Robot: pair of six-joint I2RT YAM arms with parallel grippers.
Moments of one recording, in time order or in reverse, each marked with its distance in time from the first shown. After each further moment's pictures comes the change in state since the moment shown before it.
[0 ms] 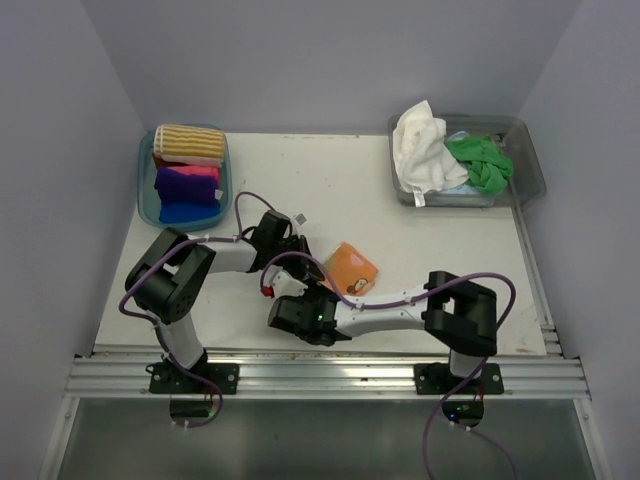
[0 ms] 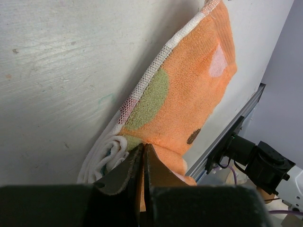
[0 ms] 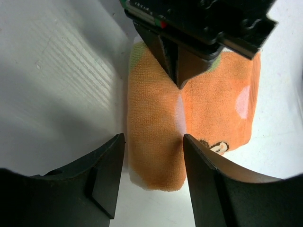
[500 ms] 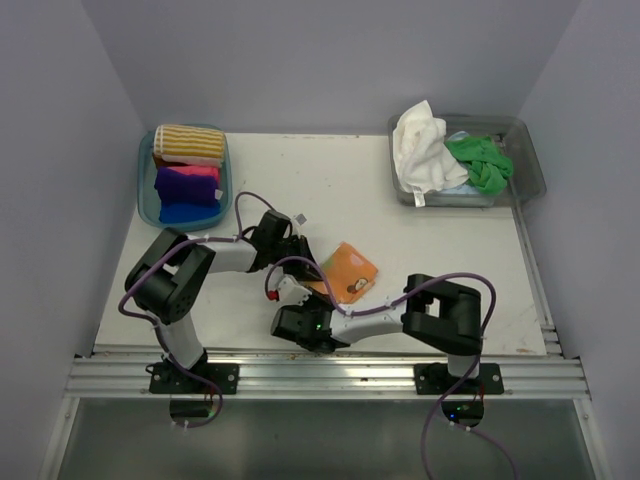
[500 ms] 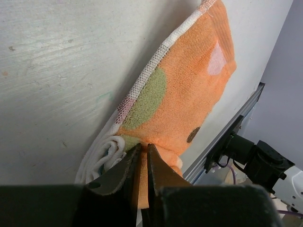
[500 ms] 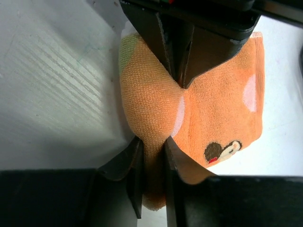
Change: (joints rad) left arm 0.000 0.000 0.001 -0.004 0.004 0.000; right arm 0.007 0.101 -0.070 0.117 0.123 0.068
